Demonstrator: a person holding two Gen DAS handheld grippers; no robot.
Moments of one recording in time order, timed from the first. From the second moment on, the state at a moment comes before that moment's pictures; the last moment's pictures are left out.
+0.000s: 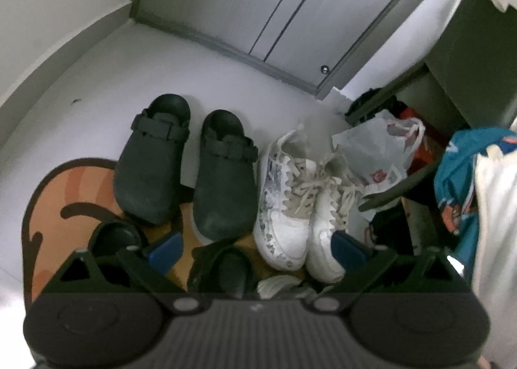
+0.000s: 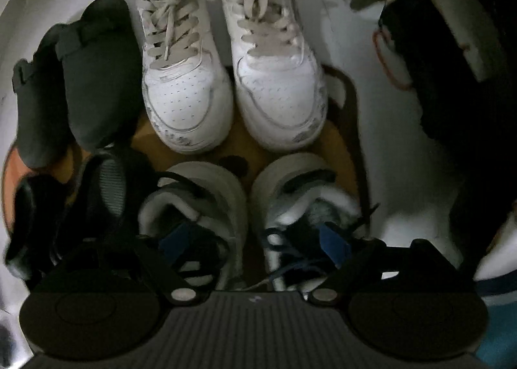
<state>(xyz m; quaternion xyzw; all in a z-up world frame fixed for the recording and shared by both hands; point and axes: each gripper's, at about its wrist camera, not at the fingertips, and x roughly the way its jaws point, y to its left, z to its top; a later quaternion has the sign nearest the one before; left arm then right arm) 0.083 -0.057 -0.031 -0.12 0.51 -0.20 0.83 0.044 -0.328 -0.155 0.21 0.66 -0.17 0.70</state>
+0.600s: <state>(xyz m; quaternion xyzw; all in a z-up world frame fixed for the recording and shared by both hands) 0.094 -0.050 -0.035 -0.14 0.51 -0.19 0.82 0.038 -0.330 -0.203 0.20 0.69 -0.16 0.68</state>
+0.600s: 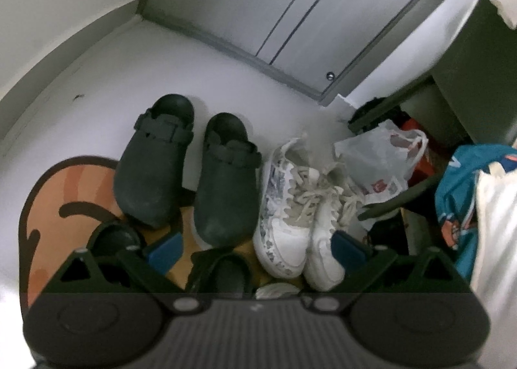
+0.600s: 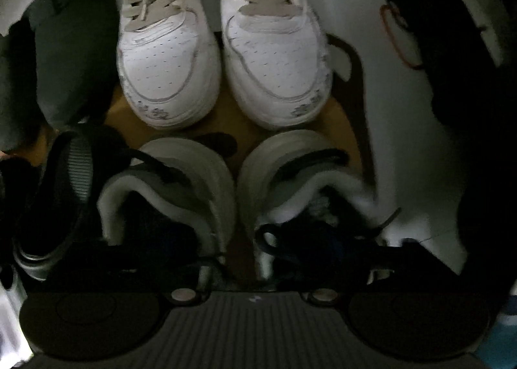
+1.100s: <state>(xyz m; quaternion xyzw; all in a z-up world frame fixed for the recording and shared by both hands) 0.090 -0.058 -0.037 -0.12 0.52 -0.20 0.82 0.036 -0.318 -0.211 0.17 0.68 -0.13 0.70</state>
